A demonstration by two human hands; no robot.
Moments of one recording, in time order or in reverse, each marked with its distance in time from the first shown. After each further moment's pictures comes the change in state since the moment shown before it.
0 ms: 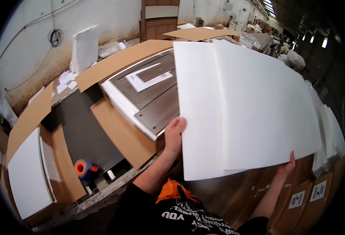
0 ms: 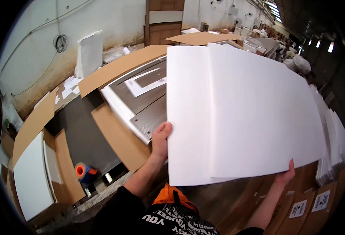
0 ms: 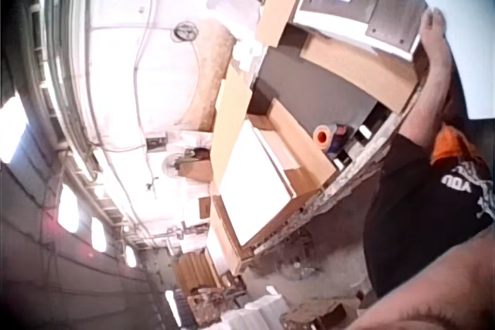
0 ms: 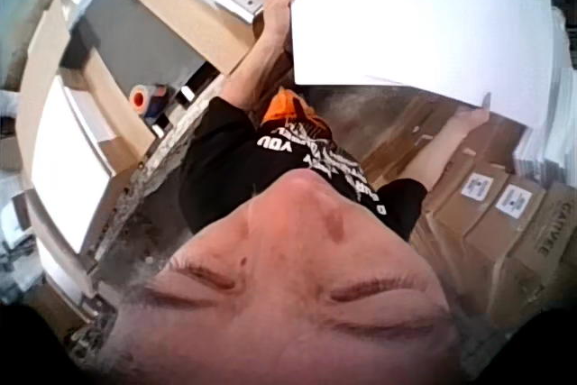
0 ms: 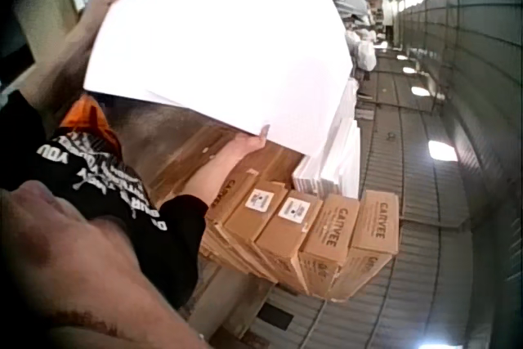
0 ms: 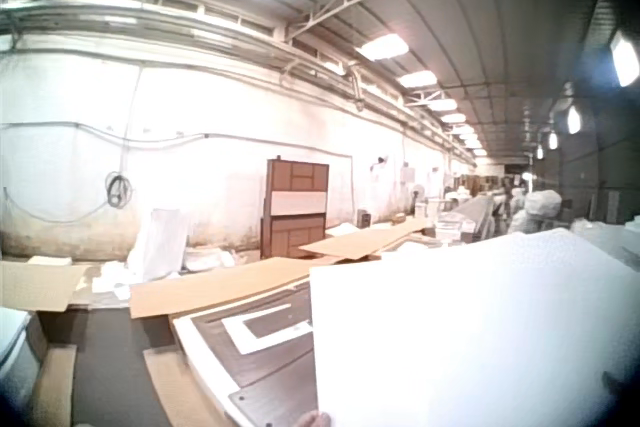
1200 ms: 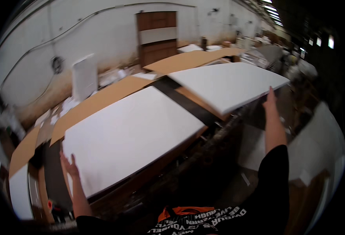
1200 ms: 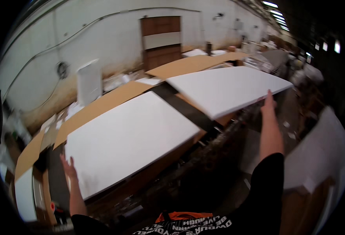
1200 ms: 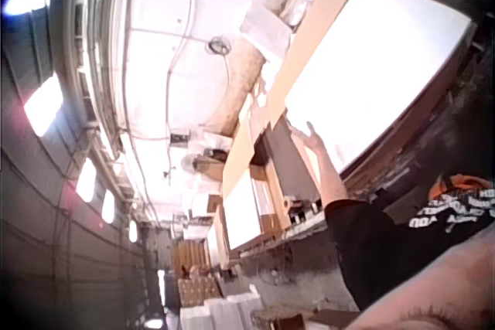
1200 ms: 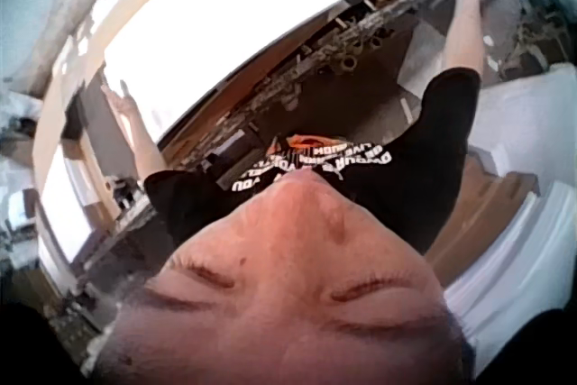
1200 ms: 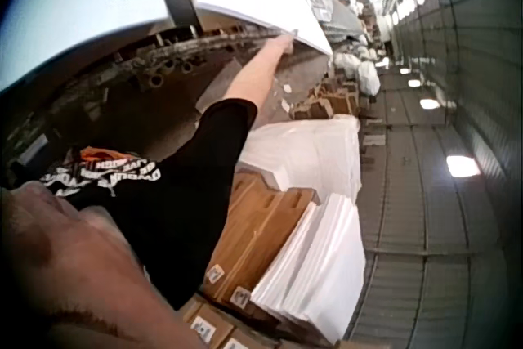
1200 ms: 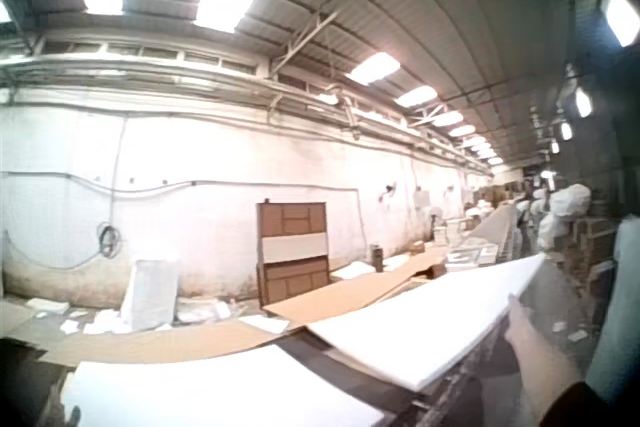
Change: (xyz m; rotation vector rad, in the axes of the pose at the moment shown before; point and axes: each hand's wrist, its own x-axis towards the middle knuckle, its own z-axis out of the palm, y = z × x) left_hand -0.002 0.133 -0.269 1.395 0.988 0.840; right_hand 0.519 0.203 0.243 -0.148 0.094 0.202
